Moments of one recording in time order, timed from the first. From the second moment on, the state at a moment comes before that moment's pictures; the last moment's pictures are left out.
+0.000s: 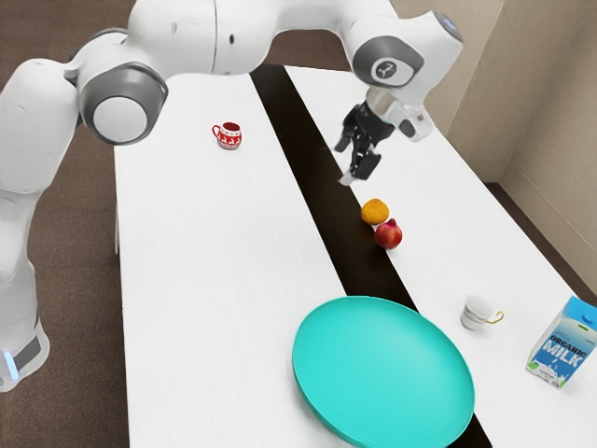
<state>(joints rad) -0.06 0.36 0.04 -1.16 0.21 1.33 0.12</state>
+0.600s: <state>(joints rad) -0.07 0.36 0.04 -1.18 0.15 1.66 -0.02</state>
